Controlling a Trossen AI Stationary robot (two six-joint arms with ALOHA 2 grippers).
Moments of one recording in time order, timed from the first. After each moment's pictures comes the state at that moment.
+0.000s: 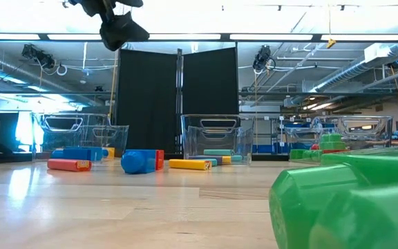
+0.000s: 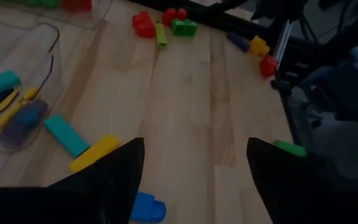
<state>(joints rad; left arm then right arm) -0.11 1.08 0.88 -0.32 0.01 -0.34 0.99 1.72 1.26 -1.41 -0.26 1.04</state>
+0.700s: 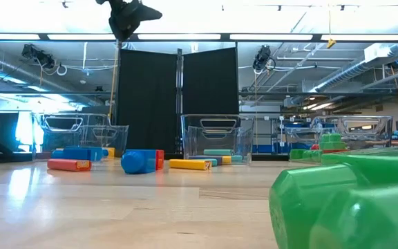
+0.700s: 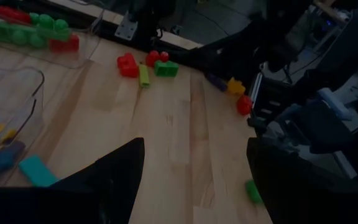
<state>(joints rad) -0.11 1.08 0.88 -0.16 0.03 -0.38 1.16 1.76 1.05 -1.07 -0.19 0.63</state>
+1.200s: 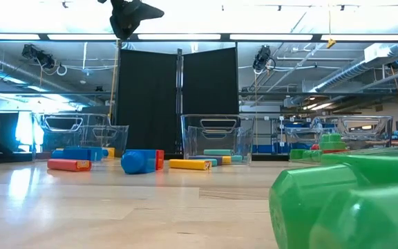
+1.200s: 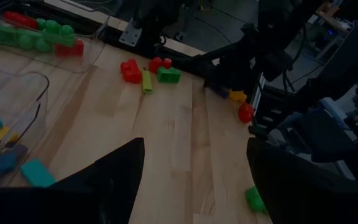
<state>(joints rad) -0.11 1.08 0.88 -0.14 0.01 -0.40 1.16 1.75 0.94 -0.90 -0.17 0.65</state>
